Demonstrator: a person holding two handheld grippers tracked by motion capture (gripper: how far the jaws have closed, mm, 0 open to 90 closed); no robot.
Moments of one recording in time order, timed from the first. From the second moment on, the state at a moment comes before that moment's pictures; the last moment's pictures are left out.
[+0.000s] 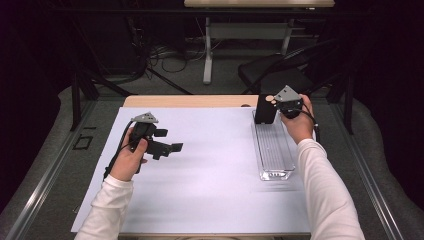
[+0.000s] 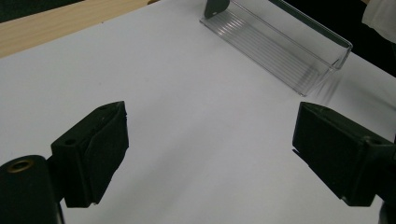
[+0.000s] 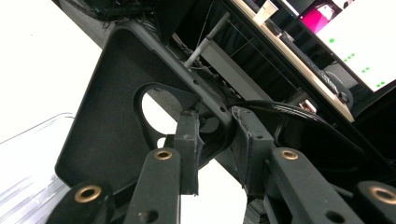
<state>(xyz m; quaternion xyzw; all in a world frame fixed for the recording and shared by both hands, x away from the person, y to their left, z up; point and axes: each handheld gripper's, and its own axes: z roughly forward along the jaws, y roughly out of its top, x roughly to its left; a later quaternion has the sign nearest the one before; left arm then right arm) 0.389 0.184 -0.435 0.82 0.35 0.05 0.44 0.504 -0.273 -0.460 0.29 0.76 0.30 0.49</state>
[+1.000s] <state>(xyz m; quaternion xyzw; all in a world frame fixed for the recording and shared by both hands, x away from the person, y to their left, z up) 0.390 0.185 -0.436 0.82 0.35 0.05 0.45 0.502 -0.276 -0.458 0.32 0.75 0.31 0.48</state>
